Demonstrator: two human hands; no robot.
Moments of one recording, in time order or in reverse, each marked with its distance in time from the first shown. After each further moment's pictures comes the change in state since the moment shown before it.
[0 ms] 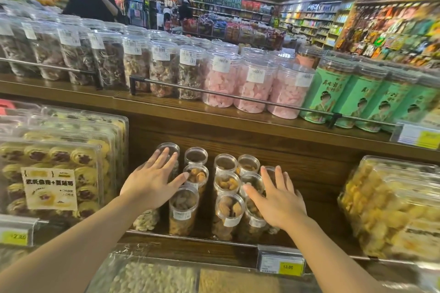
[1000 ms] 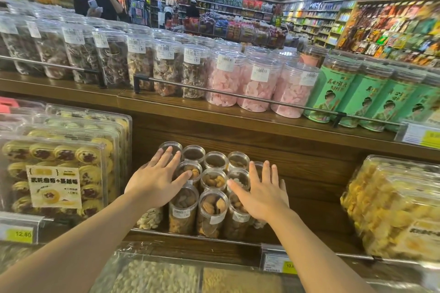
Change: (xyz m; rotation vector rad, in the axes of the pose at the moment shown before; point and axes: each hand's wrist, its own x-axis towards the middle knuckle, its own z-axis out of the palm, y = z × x) left_hand 0.001 -0.002 0.003 -0.016 0.016 0.013; right_hand 0.011 -0.040 0.008 -0.025 0.028 -0.036
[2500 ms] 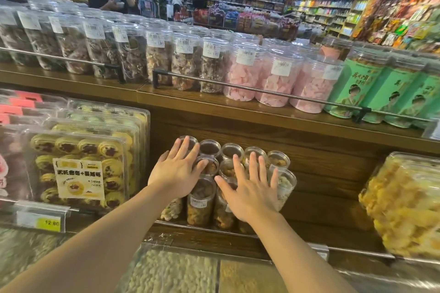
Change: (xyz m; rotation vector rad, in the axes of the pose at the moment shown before) left_hand 0.010 -0.001 0.007 0.018 0.045 0.018; right_hand -0.028 -0.070 0.005 -0.042 0.071 -0.107
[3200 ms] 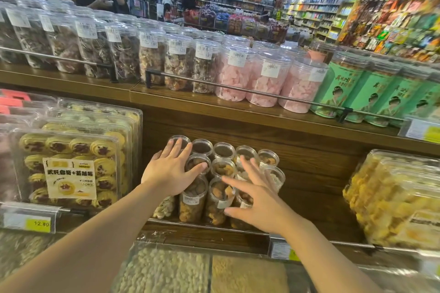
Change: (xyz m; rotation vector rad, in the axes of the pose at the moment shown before) left_hand -0.004 0.002 -0.008 -0.004 -0.037 0.000; right_hand -0.032 0.056 -0.014 0.362 -0.047 -0.388
